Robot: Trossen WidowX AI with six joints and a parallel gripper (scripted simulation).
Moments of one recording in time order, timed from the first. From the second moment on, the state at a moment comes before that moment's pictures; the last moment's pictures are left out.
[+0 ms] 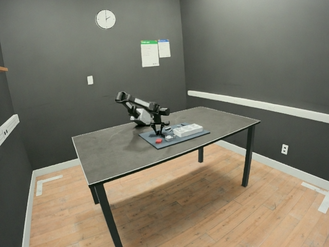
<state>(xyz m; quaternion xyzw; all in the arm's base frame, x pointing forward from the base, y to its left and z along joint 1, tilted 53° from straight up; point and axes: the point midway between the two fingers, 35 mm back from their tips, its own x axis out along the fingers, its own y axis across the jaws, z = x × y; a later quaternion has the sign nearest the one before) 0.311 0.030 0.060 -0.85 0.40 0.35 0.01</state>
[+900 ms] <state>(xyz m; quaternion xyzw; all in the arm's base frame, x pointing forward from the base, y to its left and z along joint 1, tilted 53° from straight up) 0.311 0.029 0.060 -0.84 0.40 0.35 0.00</state>
